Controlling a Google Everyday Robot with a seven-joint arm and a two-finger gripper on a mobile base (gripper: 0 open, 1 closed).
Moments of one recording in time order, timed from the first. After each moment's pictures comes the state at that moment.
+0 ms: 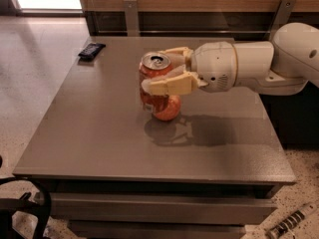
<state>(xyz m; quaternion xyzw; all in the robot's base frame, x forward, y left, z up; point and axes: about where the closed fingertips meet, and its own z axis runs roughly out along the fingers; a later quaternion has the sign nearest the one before) 0.489 0.002 0.968 -0.54 0.52 0.44 0.50</state>
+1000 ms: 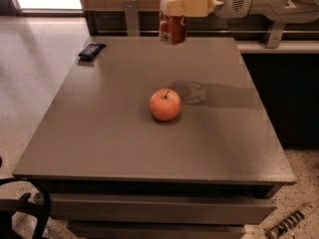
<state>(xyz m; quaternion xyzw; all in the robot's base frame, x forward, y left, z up) 0.620 -0.041 1.060 -0.49 0.57 0.41 0.52</state>
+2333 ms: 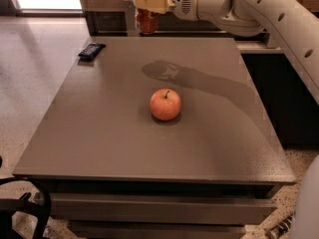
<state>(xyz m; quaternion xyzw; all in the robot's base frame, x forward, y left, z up) 0.734 0.016 1.037 -0.38 0.61 0.34 0.60</state>
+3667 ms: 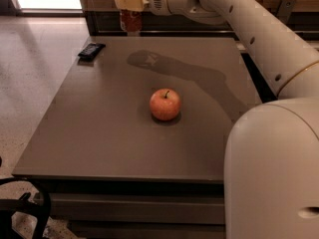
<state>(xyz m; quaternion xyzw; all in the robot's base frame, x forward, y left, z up) 0.805 0.072 1.005 -0.38 0.66 0.31 0.57</state>
